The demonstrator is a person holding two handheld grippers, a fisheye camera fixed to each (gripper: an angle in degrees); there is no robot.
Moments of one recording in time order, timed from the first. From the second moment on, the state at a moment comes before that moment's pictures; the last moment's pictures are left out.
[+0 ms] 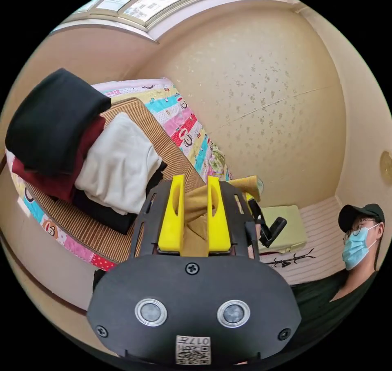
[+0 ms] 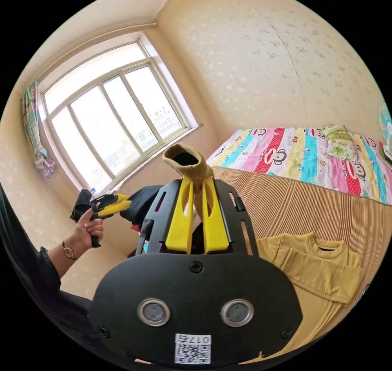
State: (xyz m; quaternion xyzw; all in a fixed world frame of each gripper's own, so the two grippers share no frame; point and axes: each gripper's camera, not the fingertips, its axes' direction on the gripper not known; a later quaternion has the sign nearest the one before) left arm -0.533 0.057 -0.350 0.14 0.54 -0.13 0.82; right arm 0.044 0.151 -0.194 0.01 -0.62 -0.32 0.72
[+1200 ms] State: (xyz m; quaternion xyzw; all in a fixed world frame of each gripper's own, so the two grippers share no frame) left arm -0.288 0.072 -0.124 -0.44 0.46 0.32 0.70; right arm 0.471 0.026 0.137 -0.59 -0.47 -0.31 0.58
